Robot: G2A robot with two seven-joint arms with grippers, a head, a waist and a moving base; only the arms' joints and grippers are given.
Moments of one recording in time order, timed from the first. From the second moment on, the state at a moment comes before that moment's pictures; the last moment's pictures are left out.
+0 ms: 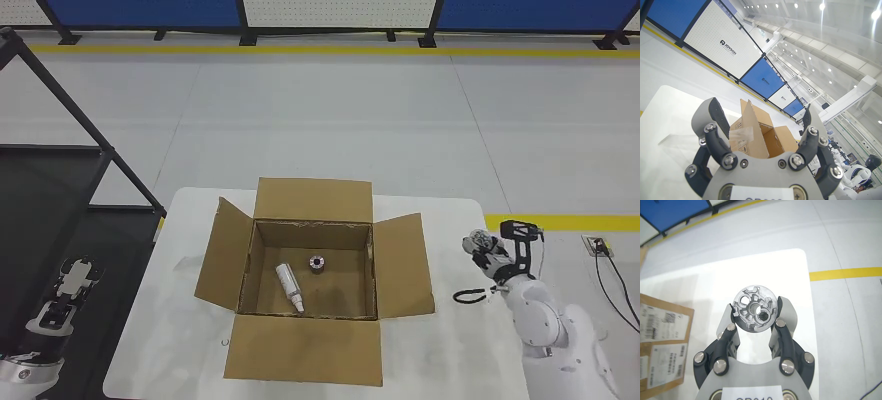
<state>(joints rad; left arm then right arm) 1.57 -1.11 -2.06 -1.83 -0.04 -0.53 -0.36 -1.07 -1.29 1.72 -1.46 -0.99 -0.14 0.49</state>
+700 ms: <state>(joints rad) 1.57 -1.11 -2.06 -1.83 -0.04 -0.53 -0.36 -1.22 -1.29 1.42 -2.07 -0.98 -0.35 0.64</state>
